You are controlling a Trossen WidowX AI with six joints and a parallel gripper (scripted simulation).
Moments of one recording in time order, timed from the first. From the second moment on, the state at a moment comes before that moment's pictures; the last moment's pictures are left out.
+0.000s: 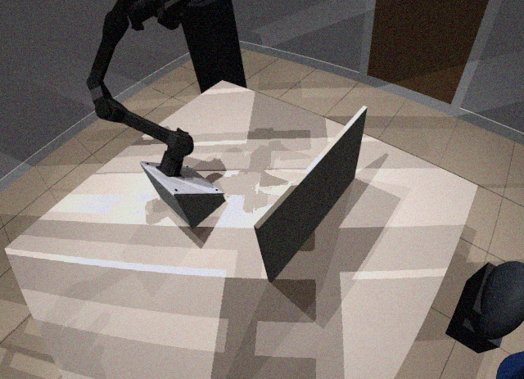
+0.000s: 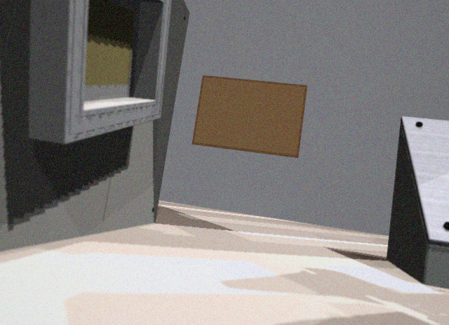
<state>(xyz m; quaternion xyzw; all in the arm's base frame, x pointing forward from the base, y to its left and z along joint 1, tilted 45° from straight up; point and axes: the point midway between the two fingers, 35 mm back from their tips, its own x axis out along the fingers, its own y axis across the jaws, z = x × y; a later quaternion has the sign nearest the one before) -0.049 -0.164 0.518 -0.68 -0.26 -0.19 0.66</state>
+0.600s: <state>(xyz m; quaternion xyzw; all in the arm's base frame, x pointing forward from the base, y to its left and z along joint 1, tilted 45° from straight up) 0.012 -0.116 0.498 -0.42 -0.25 -0.07 0.87</state>
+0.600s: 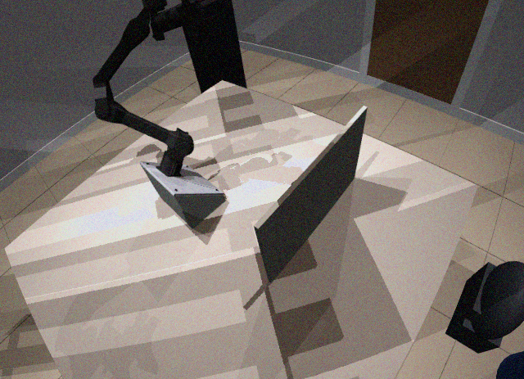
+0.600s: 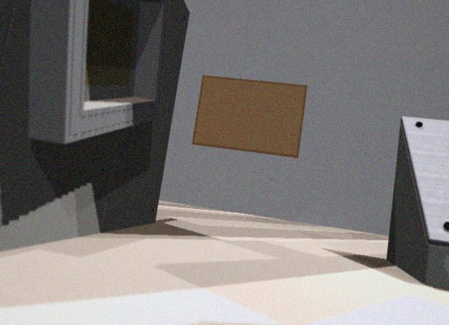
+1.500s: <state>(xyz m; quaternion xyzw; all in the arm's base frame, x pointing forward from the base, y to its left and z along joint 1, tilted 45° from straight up) 0.106 -0.036 0.419 0.15 -0.15 0.05 0.98</state>
